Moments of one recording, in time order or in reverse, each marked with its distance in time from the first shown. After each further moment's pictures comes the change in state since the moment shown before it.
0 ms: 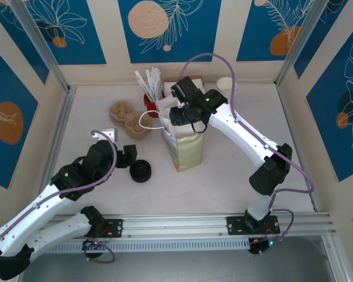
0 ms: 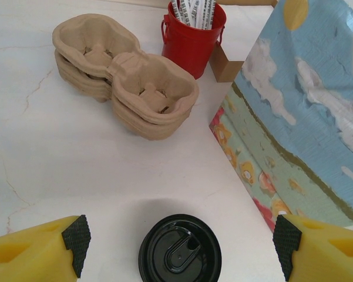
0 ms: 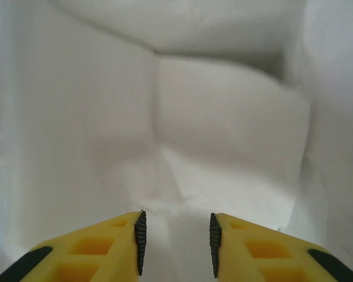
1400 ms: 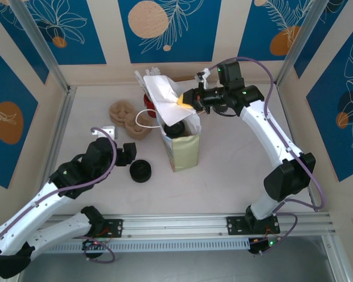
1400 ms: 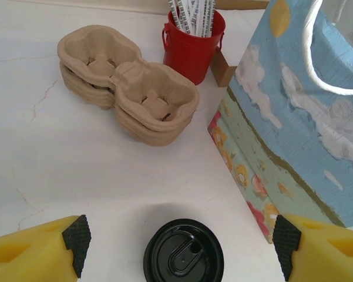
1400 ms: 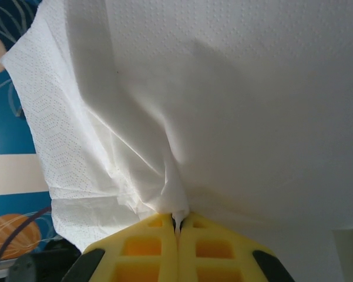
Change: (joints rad) left arm 0.000 0.026 0.048 -0.026 -0.011 0.026; right arm -0.325 -0.145 -0.201 0.352 -0.959 0.402
